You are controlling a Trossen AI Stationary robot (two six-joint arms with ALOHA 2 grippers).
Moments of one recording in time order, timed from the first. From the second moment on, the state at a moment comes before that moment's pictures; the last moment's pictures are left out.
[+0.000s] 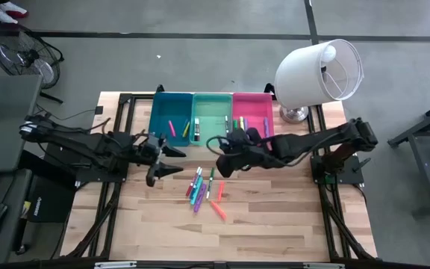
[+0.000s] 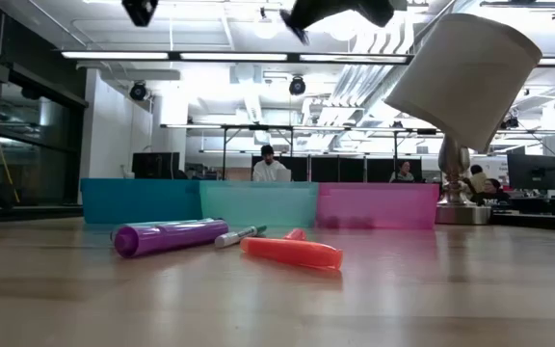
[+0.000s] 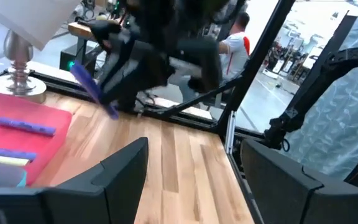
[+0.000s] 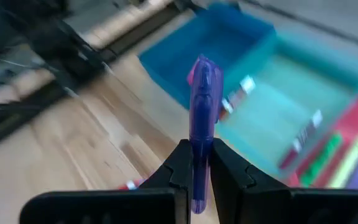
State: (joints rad) left arm -0.25 0.82 0.66 0.13 -0.13 -0.34; right arm 0.20 1.64 1.52 -0.67 0.60 0.80
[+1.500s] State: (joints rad) left arm -0.17 1.23 0.81 0.57 -0.21 -0.24; right arm 0.21 1.60 1.52 -0.36 0.39 0.38
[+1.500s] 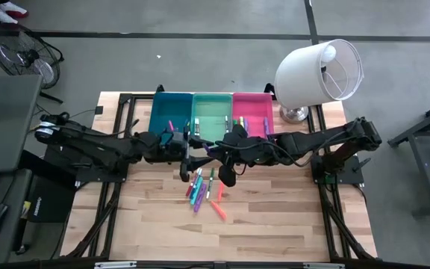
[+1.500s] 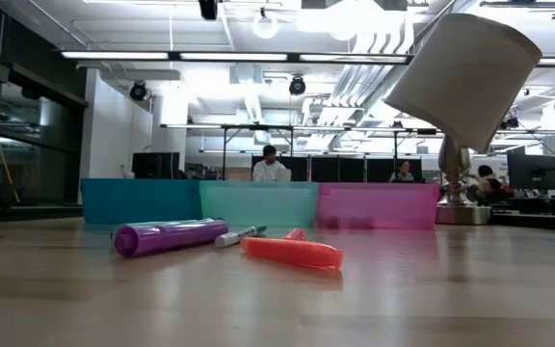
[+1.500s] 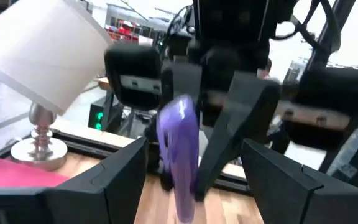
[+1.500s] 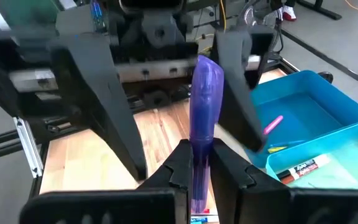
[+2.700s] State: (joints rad) left arm -0.17 1.24 0.84 0.54 -0.23 -0.24; right arm 0.21 1.60 1.52 -0.38 0.37 0.35
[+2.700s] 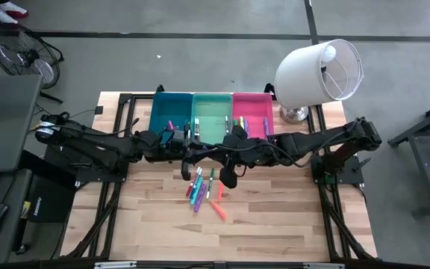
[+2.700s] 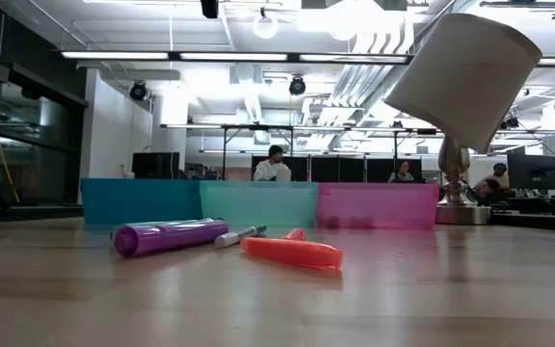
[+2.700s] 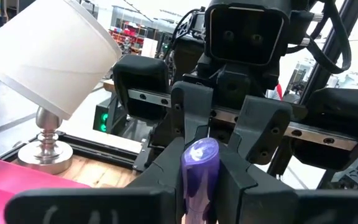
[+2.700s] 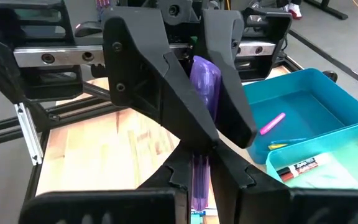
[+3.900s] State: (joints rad) left arm -0.17 1.24 0.84 0.54 -0.25 -0.21; right arm 0.21 1.60 1.52 -0.44 0.31 0.41
